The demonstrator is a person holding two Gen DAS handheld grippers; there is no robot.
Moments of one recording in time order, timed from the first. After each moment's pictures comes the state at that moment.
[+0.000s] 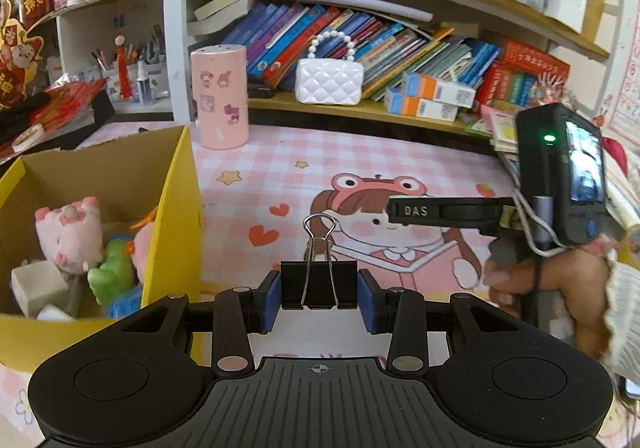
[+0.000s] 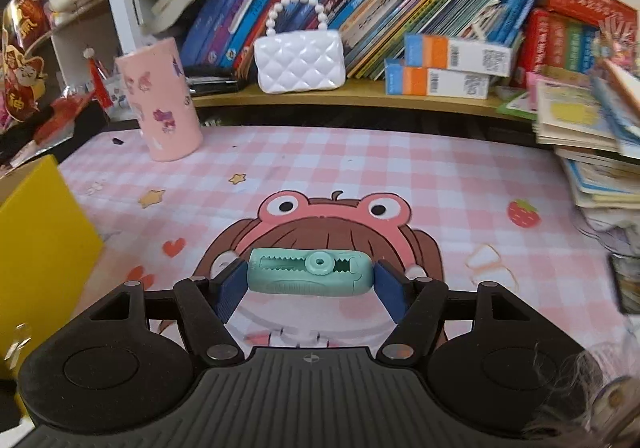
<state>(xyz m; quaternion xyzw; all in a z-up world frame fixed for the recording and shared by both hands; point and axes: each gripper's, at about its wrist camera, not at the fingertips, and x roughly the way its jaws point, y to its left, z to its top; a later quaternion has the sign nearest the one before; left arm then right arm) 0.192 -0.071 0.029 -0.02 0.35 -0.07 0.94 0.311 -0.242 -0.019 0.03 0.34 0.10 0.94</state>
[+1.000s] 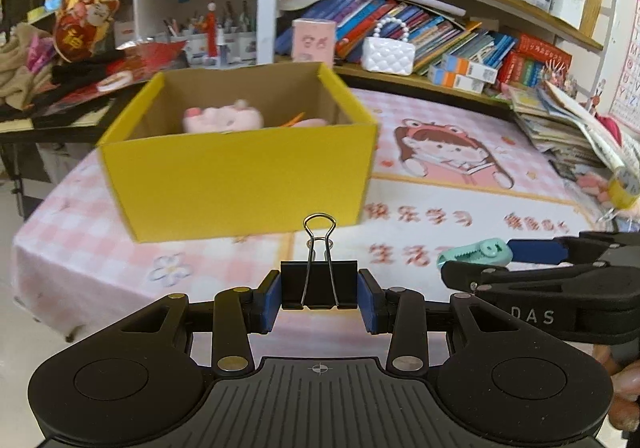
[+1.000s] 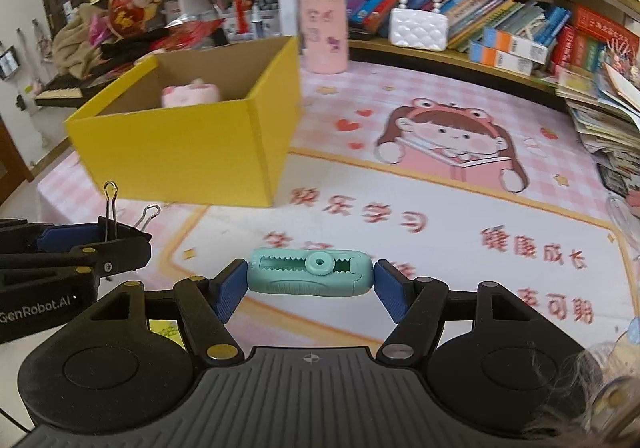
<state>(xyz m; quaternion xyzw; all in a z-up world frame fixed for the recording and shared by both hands) 0.040 0.068 0.014 -0.02 0.36 -0.04 0.93 0.062 -0.102 0.009 -0.02 0.37 0.15 0.91</state>
